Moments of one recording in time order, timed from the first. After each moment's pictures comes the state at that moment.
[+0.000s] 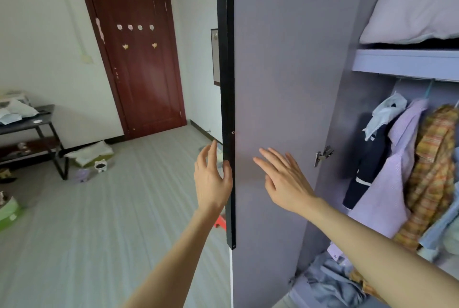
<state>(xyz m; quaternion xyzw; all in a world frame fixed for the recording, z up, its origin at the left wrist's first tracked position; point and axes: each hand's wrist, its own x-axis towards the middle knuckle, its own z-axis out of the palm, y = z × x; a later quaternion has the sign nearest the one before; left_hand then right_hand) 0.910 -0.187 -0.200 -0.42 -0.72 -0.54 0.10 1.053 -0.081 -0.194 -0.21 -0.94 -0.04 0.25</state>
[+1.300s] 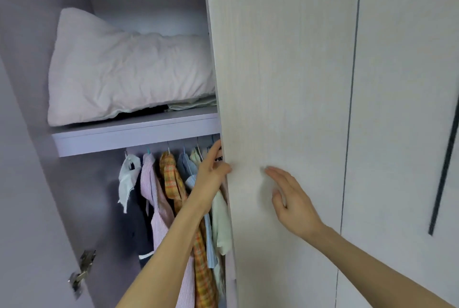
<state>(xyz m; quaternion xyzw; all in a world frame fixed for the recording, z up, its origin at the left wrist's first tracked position) 1.256 0.008 -0.058 -0.72 -0.16 -0.44 -0.52 1.412 -0.087 -0.134 -0.64 -0.61 -0.12 0.45</state>
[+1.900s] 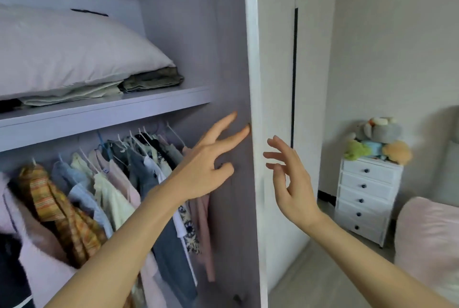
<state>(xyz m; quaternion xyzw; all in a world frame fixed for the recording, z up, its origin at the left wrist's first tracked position) 1.308 -0.106 -0.048 -0.93 0.14 -0.26 -0.24 1.393 -0.270 -0.118 -0.64 -0.45 -0.26 0.57</state>
